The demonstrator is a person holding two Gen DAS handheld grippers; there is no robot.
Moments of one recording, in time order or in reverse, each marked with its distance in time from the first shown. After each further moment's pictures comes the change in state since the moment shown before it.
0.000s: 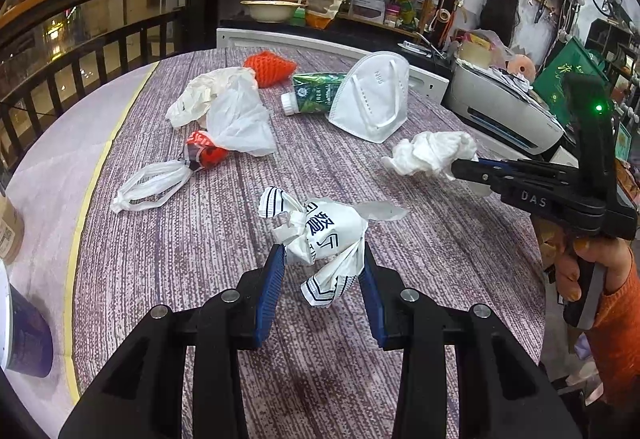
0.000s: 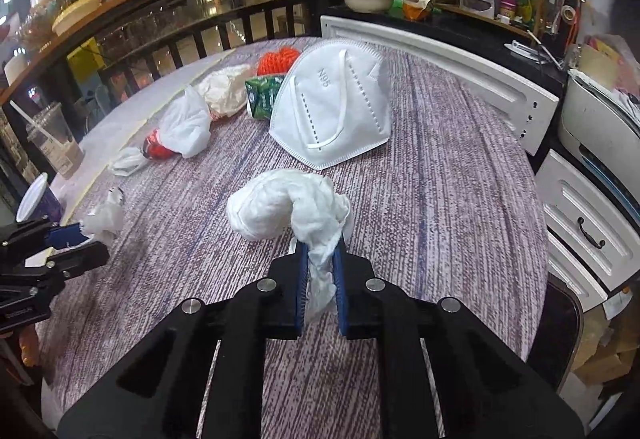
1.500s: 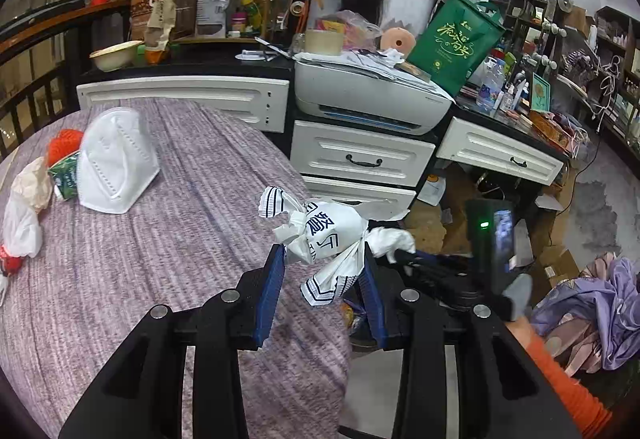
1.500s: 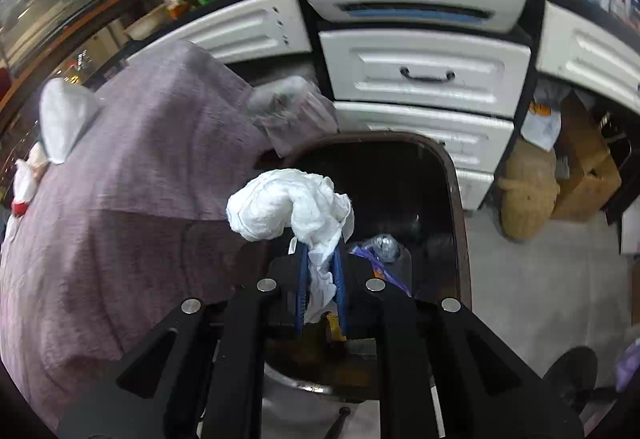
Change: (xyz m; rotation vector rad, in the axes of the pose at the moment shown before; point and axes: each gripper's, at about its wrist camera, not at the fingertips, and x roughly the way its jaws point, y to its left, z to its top) left arm 0.033 -0.208 0.029 0.226 -0.027 -0.279; right arm -0.035 -0.220 -0.165 0.540 0.006 -0.311
